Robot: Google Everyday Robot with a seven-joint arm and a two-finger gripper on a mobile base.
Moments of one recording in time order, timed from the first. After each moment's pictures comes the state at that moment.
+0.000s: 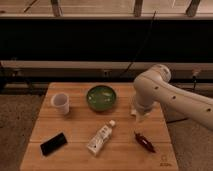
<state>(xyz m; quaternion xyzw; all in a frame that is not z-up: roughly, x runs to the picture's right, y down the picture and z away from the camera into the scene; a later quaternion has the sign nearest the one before) 0.140 0.136 0.684 -0.31 -0.06 -0.10 0.95</state>
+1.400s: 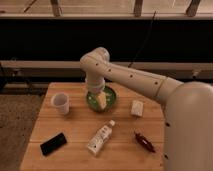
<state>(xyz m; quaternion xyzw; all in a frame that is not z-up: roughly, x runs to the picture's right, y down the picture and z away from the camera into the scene) -0.053 0.043 0.792 -0.32 -0.17 -0.32 0.88</state>
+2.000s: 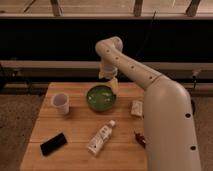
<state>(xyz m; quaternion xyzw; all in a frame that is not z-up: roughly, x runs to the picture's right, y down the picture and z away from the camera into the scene) 0.044 -0.021 0.859 -0.33 -0.11 -0.25 0.90</state>
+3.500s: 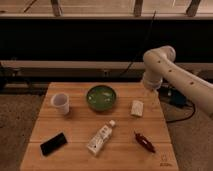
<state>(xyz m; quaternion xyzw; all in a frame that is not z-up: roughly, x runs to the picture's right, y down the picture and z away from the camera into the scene) 0.251 0.061 0.770 -0.33 -0.02 -0.06 0.94</state>
